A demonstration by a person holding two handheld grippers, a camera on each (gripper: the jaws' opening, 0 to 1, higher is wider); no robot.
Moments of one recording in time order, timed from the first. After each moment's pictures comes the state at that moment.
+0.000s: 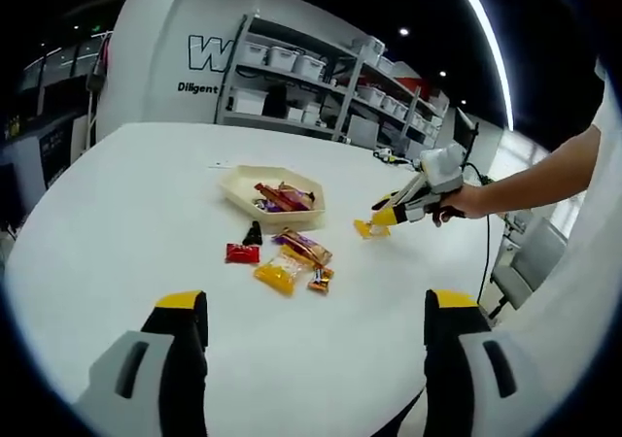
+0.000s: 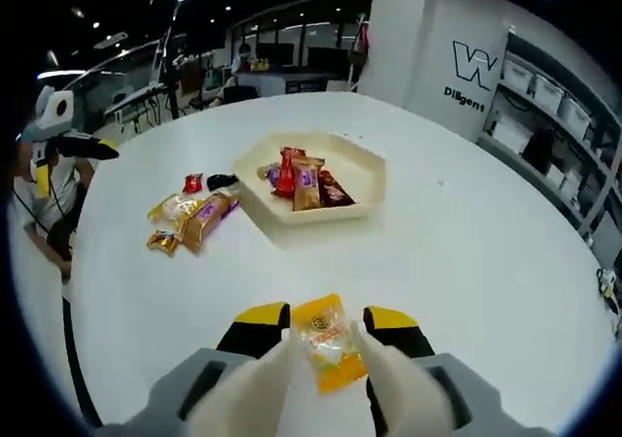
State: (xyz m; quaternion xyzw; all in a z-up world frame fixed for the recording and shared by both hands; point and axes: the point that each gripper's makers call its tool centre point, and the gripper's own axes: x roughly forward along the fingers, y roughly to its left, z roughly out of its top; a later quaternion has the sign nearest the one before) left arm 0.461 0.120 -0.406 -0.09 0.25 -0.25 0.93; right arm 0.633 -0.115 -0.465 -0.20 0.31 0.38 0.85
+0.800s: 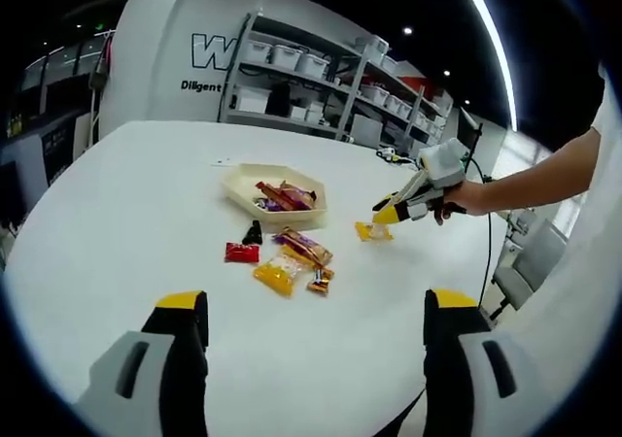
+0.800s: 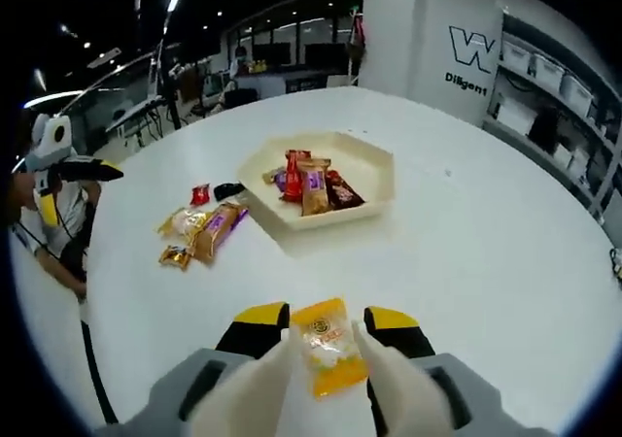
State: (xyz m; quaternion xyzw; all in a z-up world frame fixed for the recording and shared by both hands) left arm 0.465 0.112 -0.407 -0.09 0.26 -0.24 0.93; right arm 0.632 -0.110 -0.455 -0.15 0.33 0.39 0.85
